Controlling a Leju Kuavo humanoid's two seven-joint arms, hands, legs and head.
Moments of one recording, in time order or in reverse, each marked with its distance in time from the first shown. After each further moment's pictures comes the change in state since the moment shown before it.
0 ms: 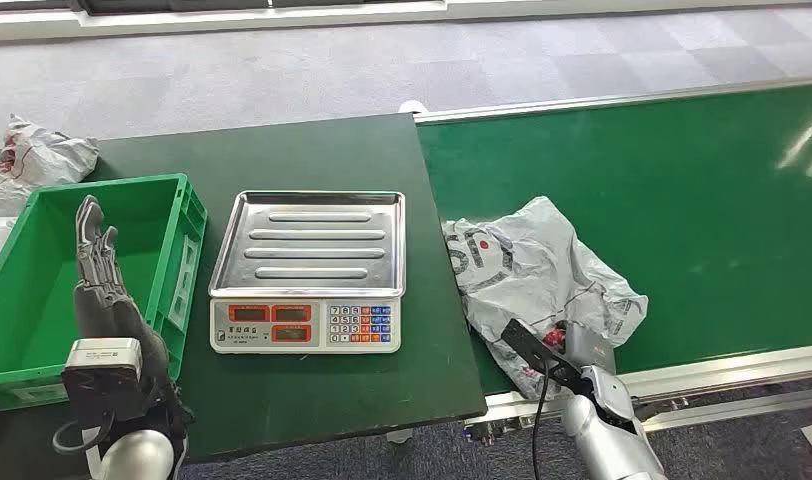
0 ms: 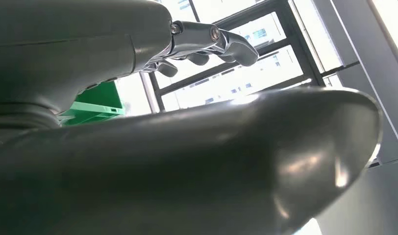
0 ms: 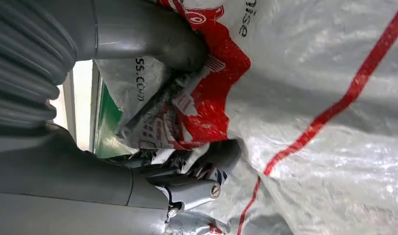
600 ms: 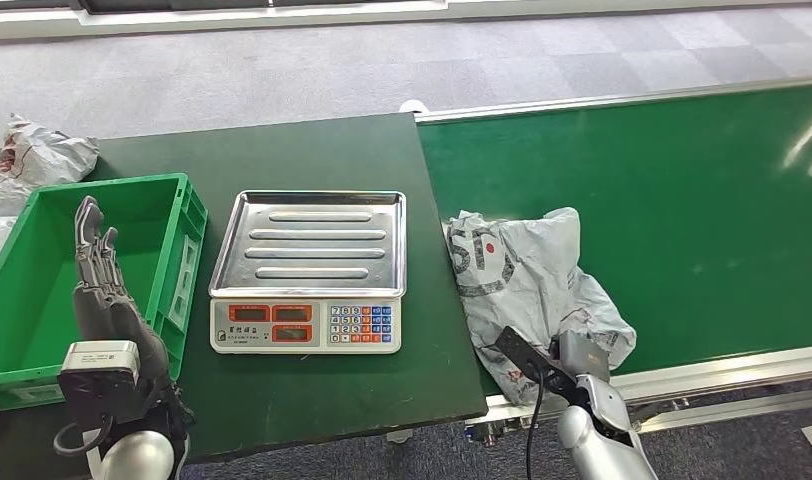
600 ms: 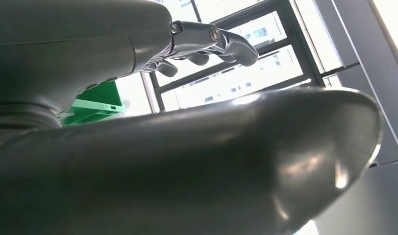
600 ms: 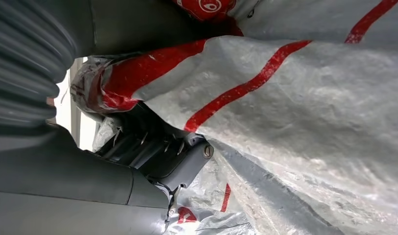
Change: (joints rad) left arm 0.001 -0.008 0.000 -0.001 0.010 -0.009 -0.009; right arm 0.058 0.011 0.004 -0.082 -0.007 -0.008 0.000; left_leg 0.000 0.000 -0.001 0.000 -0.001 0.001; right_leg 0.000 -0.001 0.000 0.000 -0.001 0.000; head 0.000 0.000
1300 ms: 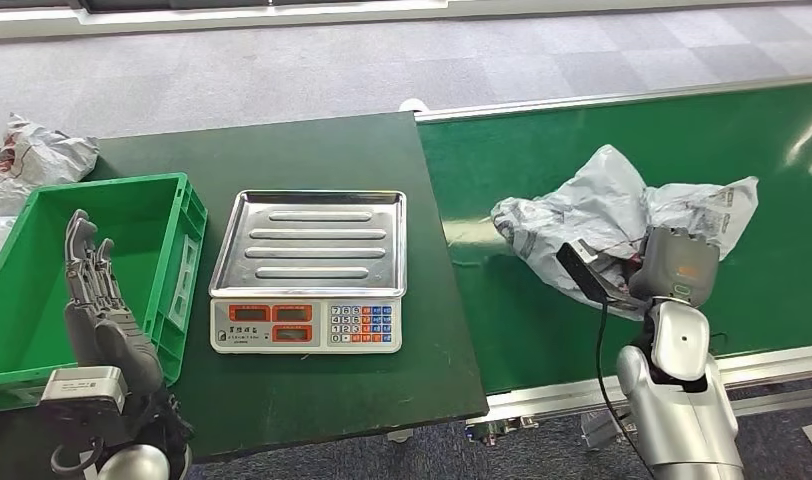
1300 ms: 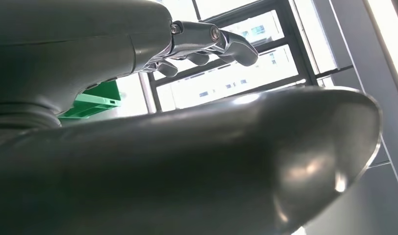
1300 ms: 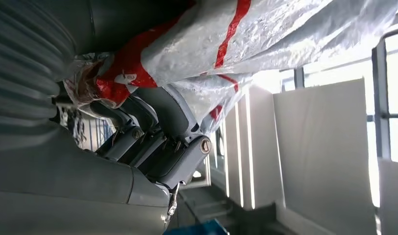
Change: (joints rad) left arm 0.052 -0.010 0.003 -0.025 0.067 -0.001 -0.074; right arm -0.072 -0.129 -0.052 -0.454 0.395 -0.160 0.081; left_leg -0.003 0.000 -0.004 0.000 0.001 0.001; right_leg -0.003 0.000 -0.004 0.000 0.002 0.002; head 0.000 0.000
